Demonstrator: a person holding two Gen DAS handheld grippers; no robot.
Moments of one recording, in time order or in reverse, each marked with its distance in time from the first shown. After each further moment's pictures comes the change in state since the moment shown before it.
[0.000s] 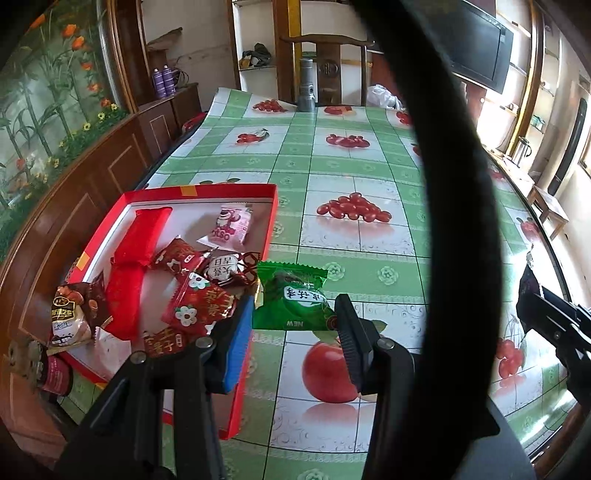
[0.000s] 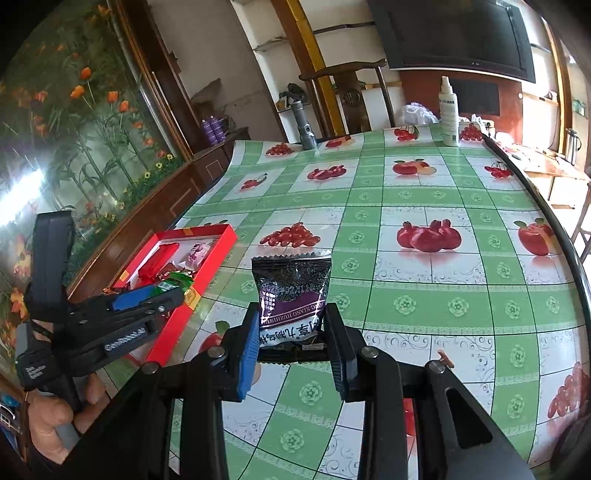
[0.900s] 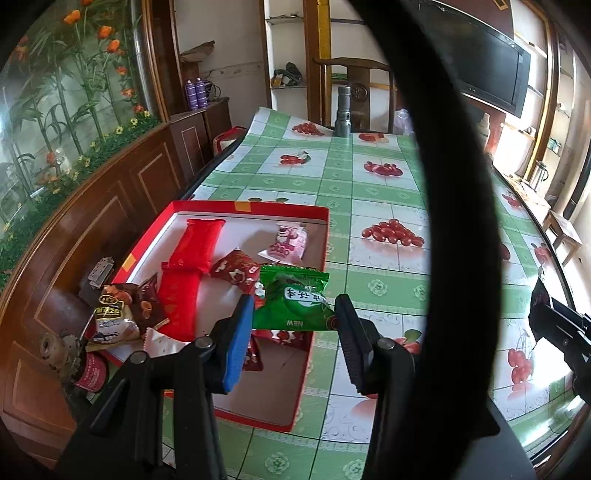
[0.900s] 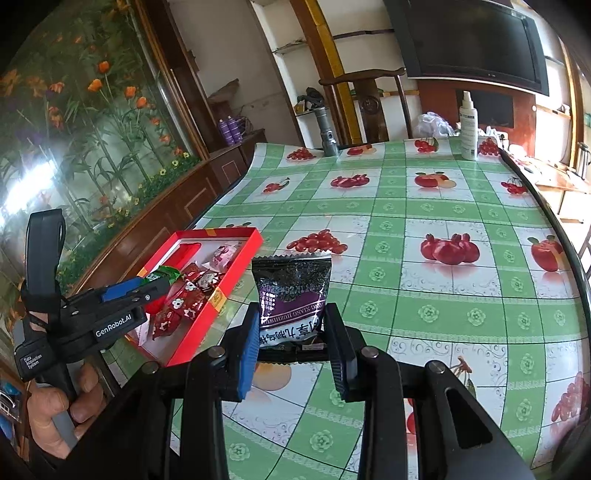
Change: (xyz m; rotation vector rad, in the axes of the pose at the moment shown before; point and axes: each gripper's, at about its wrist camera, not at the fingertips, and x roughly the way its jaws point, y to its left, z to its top) left arm -0.031 0.040 -0.003 -0.061 -0.079 0.079; right arm -0.006 0.030 0.003 -0.055 -0.016 0.041
